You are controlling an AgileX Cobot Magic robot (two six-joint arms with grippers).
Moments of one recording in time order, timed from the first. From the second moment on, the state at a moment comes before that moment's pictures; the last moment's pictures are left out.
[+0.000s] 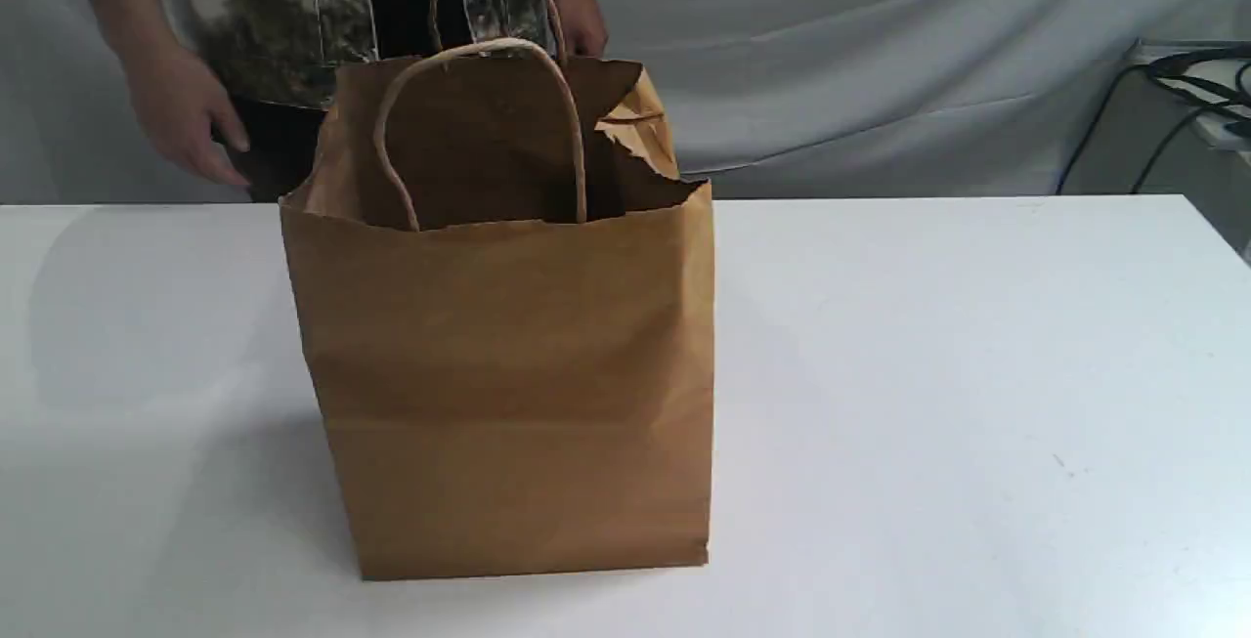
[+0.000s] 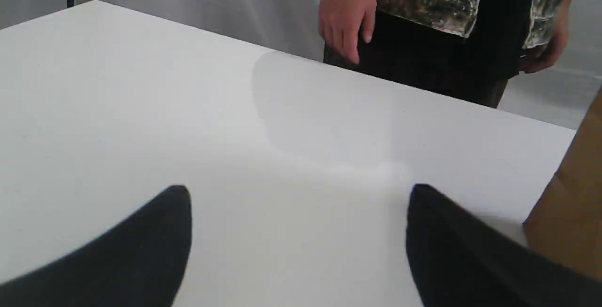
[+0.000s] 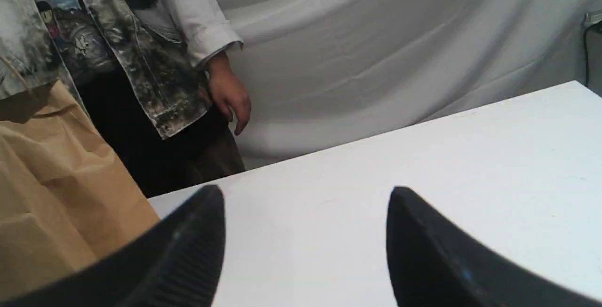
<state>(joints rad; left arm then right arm) 0.30 0.00 0.00 -0.18 0.31 0.00 0.19 0.37 0.00 0.38 -0.26 -0.05</state>
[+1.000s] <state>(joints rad) 0.30 0.00 0.00 -0.18 0.31 0.00 0.14 0.01 0.00 -0.35 0.34 0.38</state>
